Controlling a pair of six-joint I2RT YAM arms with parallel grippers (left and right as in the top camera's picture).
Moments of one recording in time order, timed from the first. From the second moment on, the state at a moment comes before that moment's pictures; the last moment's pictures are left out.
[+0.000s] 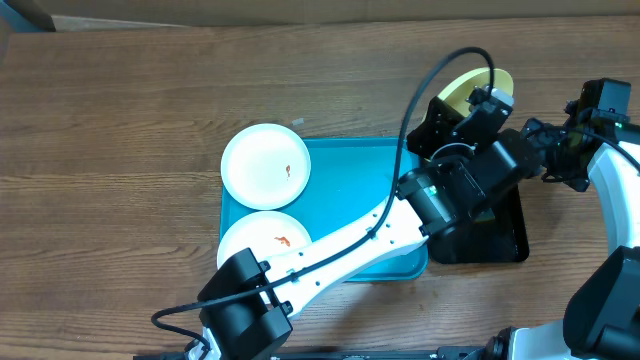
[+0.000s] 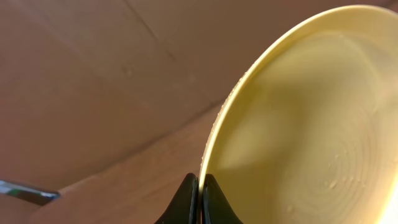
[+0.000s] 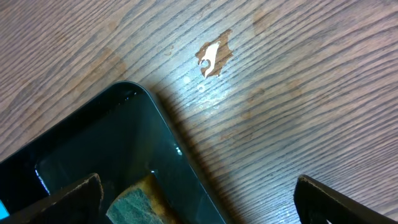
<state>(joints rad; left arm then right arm) -1.06 1.98 1.79 -0.38 -1.04 0.05 -0.29 1.66 1.25 -0.82 -0.06 0.28</state>
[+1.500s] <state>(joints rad) -0.12 1.98 1.79 -0.92 0.13 -0.50 -0.29 1.66 1.25 -0.82 -0.06 0.28</state>
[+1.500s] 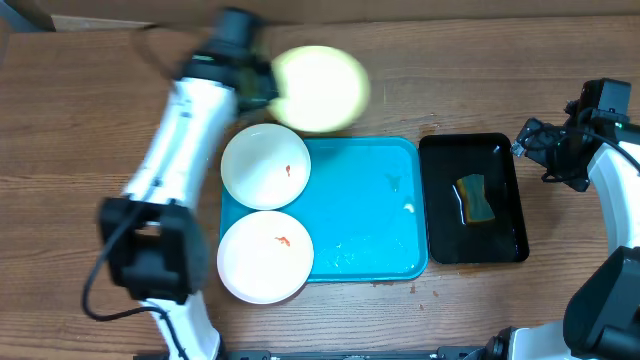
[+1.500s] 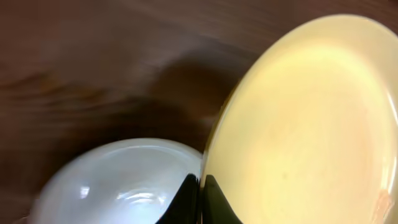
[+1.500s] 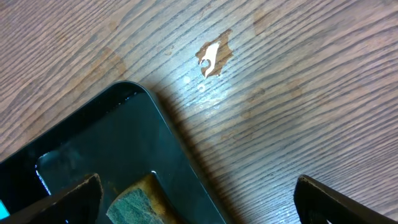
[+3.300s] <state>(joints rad) 0.44 2.02 1.80 -1.44 0.31 -0.28 -0.29 1.66 1.25 -0.82 -0.06 0.28</state>
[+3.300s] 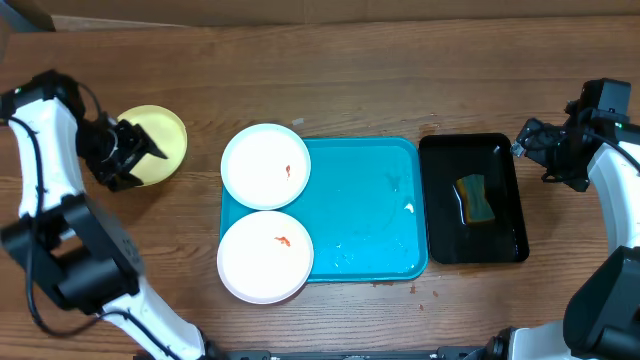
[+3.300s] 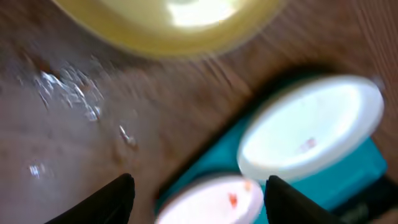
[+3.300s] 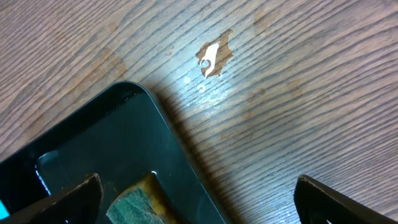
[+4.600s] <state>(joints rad) -0.38 1.21 0.93 -1.39 -0.09 -0.87 -0.29 1.66 1.25 -0.81 -0.06 0.28</state>
